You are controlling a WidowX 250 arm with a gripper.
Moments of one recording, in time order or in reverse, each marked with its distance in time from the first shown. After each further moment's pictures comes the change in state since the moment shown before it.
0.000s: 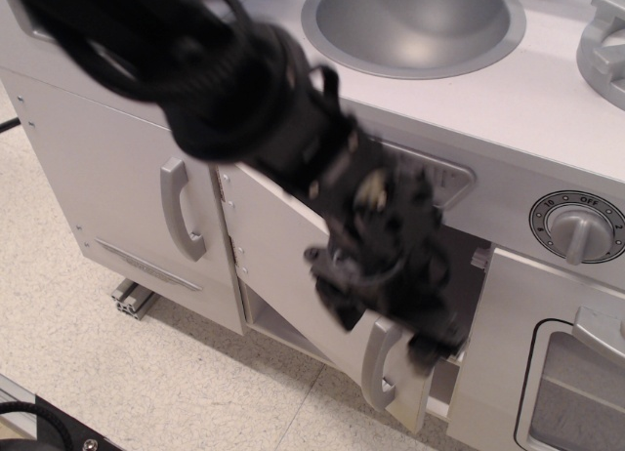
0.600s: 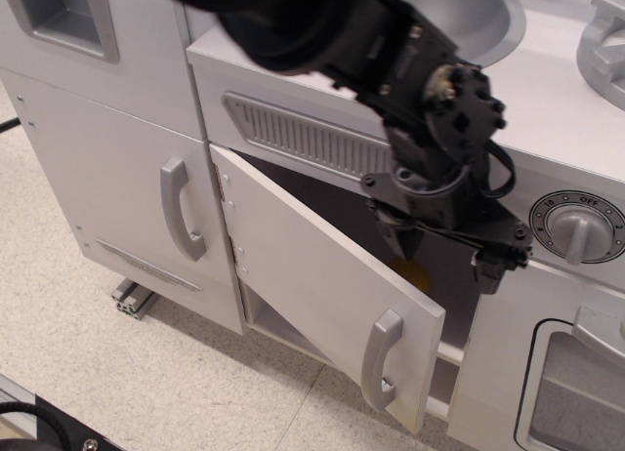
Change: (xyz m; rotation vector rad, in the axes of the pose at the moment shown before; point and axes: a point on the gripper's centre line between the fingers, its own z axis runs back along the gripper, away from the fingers) arm 0.055 -0.008 -0.005 -0.007 -0.076 0.048
